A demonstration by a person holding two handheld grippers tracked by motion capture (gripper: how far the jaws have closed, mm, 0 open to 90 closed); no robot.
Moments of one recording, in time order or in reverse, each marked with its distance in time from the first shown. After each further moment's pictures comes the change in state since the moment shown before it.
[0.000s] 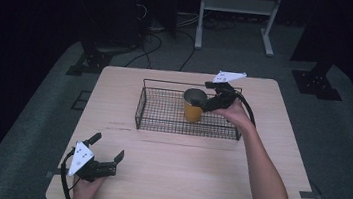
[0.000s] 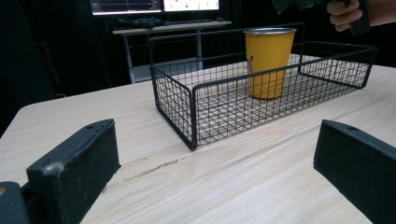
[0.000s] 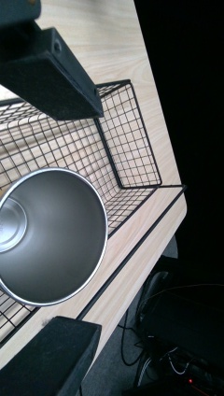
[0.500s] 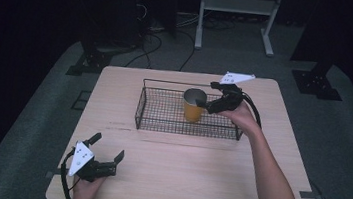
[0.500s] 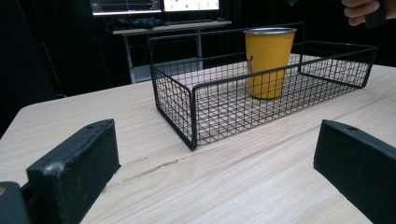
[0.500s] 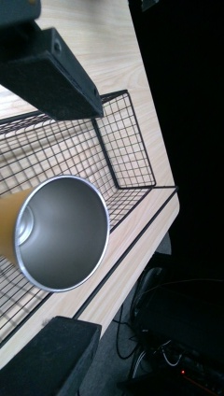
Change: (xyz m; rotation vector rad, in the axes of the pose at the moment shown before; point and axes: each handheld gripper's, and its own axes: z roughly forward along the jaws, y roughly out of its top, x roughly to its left) left arm 0.000 0.000 0.000 -0.001 0.000 -0.001; right arm 0.003 -0.002 -0.024 -0.027 -0.017 0.004
